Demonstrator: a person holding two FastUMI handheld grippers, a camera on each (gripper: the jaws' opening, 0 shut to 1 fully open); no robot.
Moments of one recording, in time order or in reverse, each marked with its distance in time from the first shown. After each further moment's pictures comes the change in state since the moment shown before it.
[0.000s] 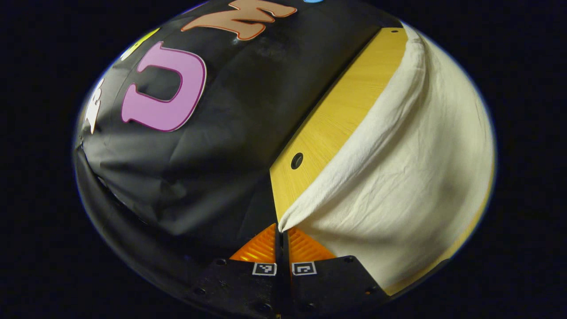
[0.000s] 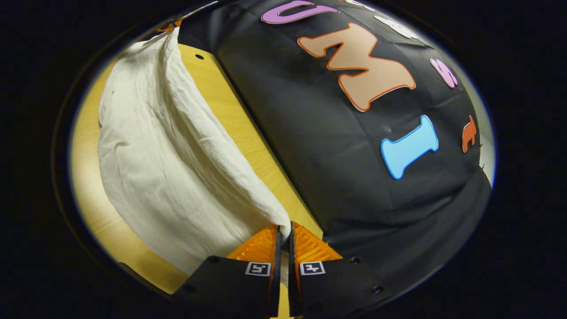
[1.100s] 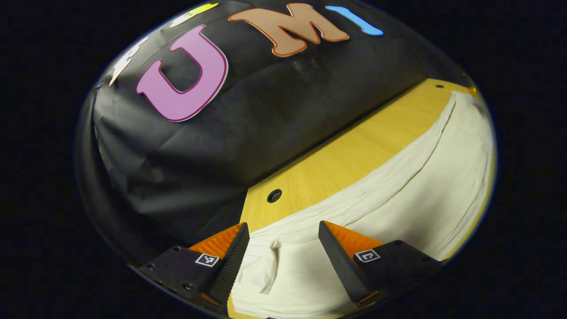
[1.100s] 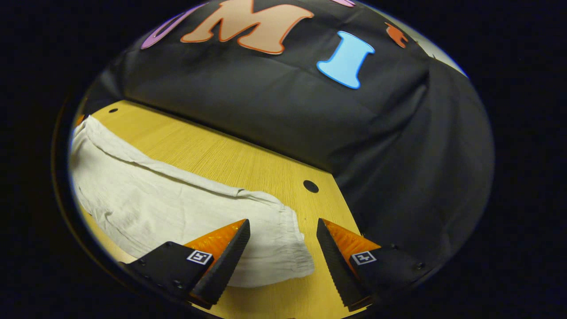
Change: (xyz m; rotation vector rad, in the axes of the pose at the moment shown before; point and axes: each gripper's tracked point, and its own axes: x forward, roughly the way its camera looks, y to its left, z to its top) left arm -0.027 -0.033 0.107 -0.399 -0.181 -0.060; right arm -0.026 -0.013 -0.071 0.705 0.232 -0.125
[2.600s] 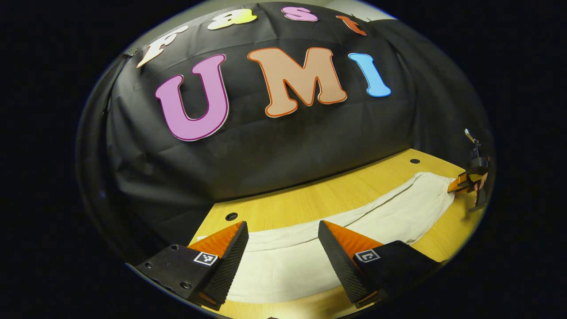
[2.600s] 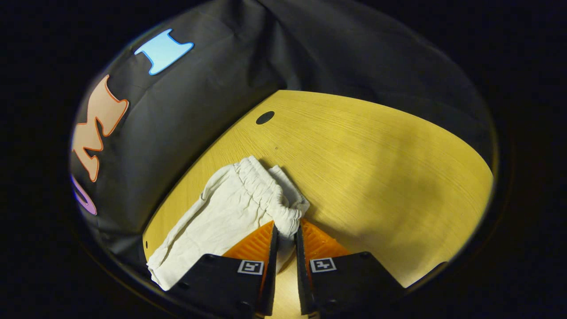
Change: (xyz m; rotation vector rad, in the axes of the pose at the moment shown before) left arm -0.099 -0.066 0.100 -0.261 -0.157 -0.110; right arm 0.028 -0.001 -0.108 0.977 0.351 0.105
